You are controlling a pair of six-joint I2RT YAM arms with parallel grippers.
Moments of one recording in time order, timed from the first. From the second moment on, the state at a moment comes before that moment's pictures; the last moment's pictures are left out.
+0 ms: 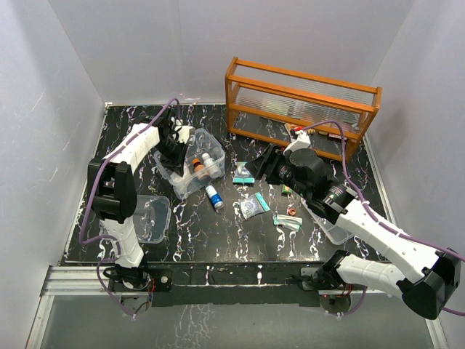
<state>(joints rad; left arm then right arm) -0.21 1.90 1.56 -1.05 0.29 0.17 0.72 1.01 0.91 -0.22 0.12 0.76</state>
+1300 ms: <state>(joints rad) -0.21 1.90 1.61 -0.97 0.23 0.32 0.72 1.01 0.92 -0.21 0.05 0.77</state>
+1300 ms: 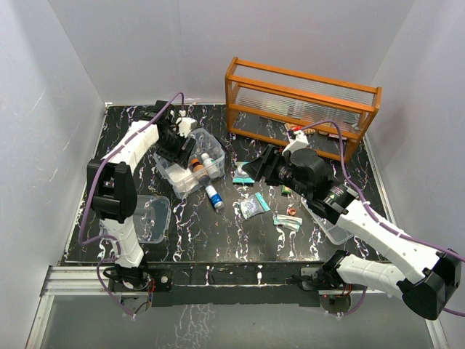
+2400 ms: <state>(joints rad) -0.30 1.90 1.32 -0.73 0.15 0.16 0.72 0.99 0.87 -0.17 0.05 0.79</state>
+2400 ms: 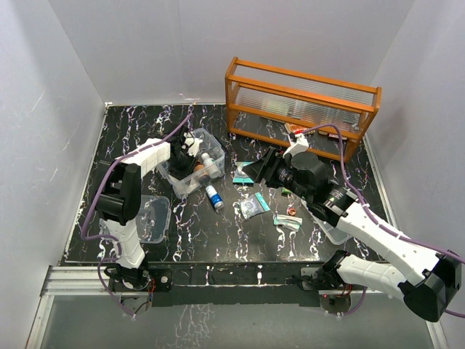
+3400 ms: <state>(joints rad) -0.30 1.46 1.48 -0.78 0.02 -0.04 0.62 1.33 0.83 -0.21 0.22 0.78</state>
